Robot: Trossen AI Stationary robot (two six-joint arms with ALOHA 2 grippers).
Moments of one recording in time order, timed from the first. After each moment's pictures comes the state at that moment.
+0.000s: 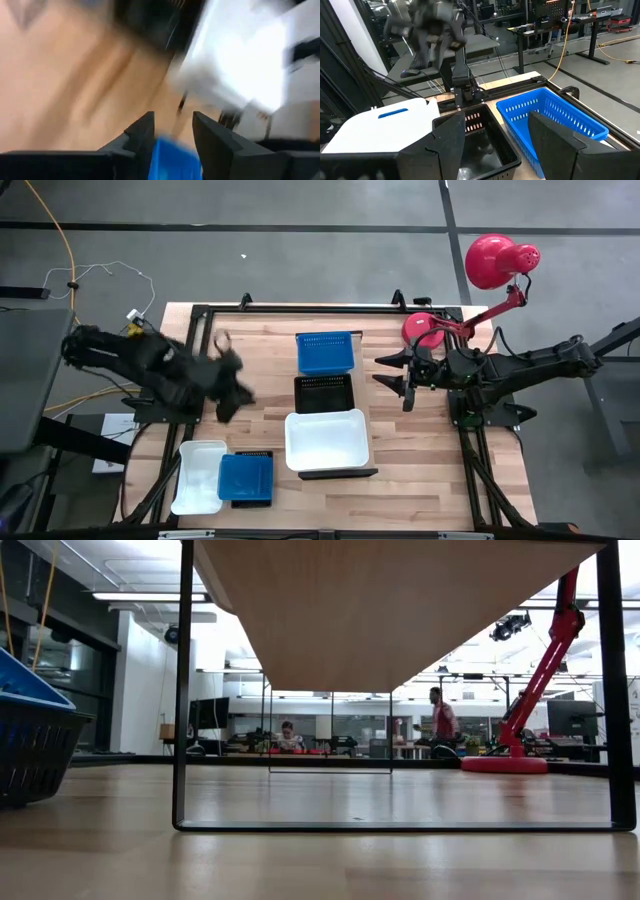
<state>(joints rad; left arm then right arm) -0.21 1.05 1.26 -1.04 -0.14 -0.90 0.18 0.87 0.75 0.02 0.34 0.20</state>
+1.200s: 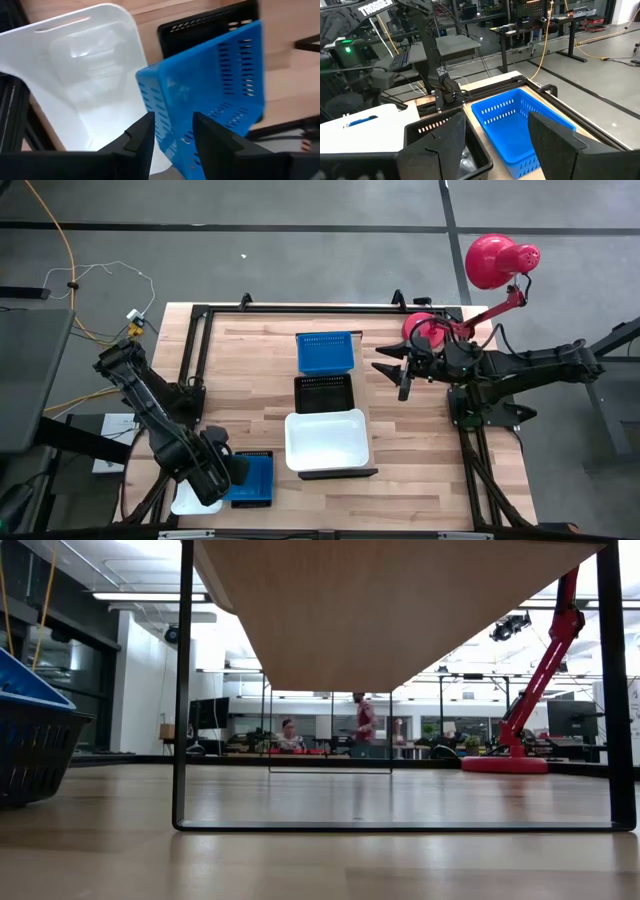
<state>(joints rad) -0.76 1.52 1.30 -1.27 -0.04 -2.22 0.09 0.87 0.75 0.01 0.34 0.20</state>
